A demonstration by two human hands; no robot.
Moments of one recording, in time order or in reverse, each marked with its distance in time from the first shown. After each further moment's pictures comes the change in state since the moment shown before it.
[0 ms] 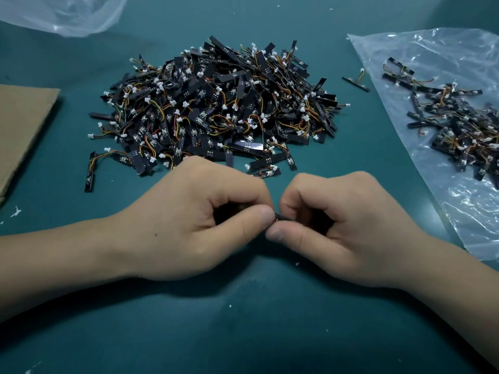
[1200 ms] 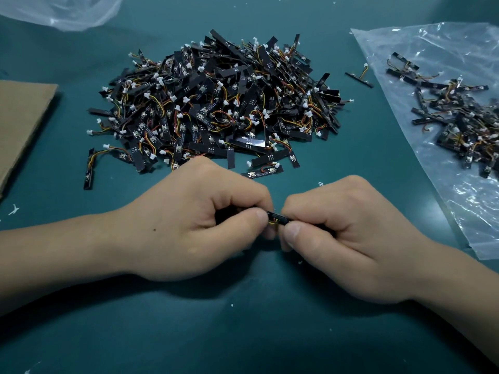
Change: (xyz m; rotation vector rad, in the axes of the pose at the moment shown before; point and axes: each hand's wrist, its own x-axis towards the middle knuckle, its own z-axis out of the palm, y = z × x) left_hand -0.003 0.018 0.004 -0.043 -0.013 -0.139; right_hand -0.001 -0.004 0.002 0.125 -0.129 0.017
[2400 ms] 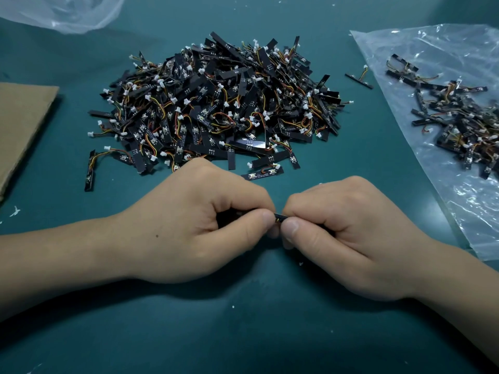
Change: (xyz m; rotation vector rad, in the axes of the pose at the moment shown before) left_hand 0.000 0.000 0.000 0.020 0.014 0.009; right_hand -0.001 0.003 0.000 -0.051 -0.013 0.028
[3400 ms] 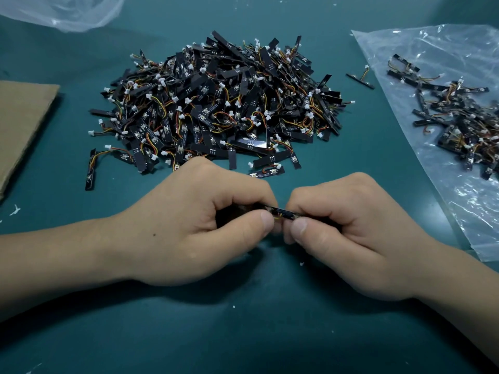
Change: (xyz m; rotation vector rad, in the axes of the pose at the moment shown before) left_hand 0.000 0.000 0.002 -0.083 0.030 0.015; right_hand 0.001 -0.005 -0.004 0.100 0.032 0.017
